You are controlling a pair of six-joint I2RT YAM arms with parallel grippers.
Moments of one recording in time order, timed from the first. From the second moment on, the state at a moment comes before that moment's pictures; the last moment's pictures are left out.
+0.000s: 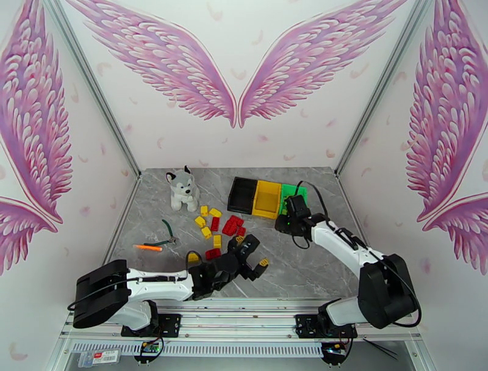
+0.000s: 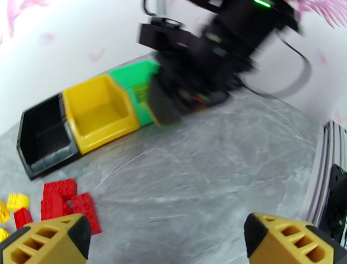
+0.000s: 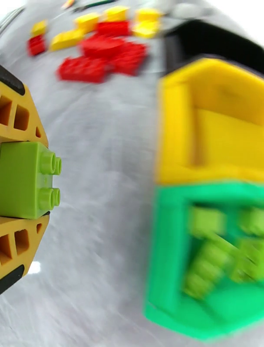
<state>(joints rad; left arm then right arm) -1.26 1.45 0.63 0.51 -0.42 -0.05 0.27 1.45 1.01 -0.51 0.03 0.52</state>
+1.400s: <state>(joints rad) -0.81 1.18 0.45 0.43 -0.57 -0.25 0.62 1.57 1.17 -0.55 0.00 0.49</state>
